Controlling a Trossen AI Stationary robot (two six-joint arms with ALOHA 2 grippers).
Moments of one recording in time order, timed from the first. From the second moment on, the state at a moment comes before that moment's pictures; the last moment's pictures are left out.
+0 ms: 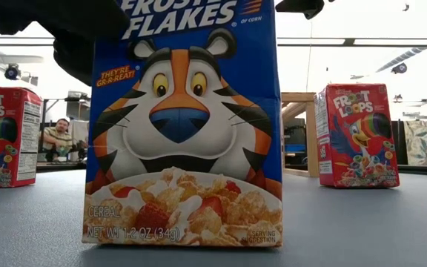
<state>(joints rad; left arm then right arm) -0.69 1.86 1.09 0.05 -0.42 -0.52 0.02 1.03 1.00 -0.36 0.05 -0.17</state>
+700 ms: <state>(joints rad) -0.67 1.77 1.10 0.02 -0.43 -0.38 0.02 1.03 1.00 -0.36 0.05 -0.18</state>
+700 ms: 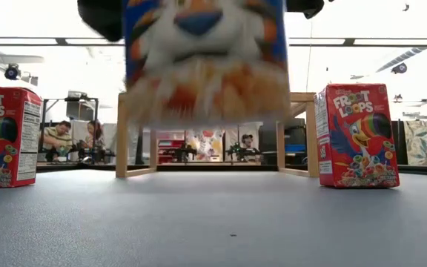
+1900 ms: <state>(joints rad) -0.29 1.28 1.09 -0.24 -0.25 0.05 0.02 0.96 1.00 -0.32 0.06 -0.18</state>
